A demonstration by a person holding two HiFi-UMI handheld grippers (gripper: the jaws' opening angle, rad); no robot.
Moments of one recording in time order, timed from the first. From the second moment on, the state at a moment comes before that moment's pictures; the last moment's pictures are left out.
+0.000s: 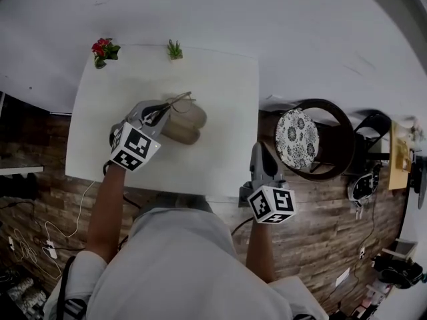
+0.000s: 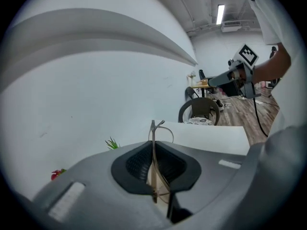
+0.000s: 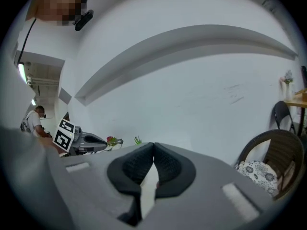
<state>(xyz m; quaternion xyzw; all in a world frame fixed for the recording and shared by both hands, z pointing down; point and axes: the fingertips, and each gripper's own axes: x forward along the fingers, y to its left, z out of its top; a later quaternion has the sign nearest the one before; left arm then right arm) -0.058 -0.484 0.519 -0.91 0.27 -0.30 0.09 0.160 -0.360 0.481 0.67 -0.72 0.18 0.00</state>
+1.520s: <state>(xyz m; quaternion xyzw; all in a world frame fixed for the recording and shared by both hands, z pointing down) -0.159 -0.434 0.374 -0.85 0.51 -0.08 0.13 0.132 -0.375 0.427 0.60 -0.79 0.12 0.01</state>
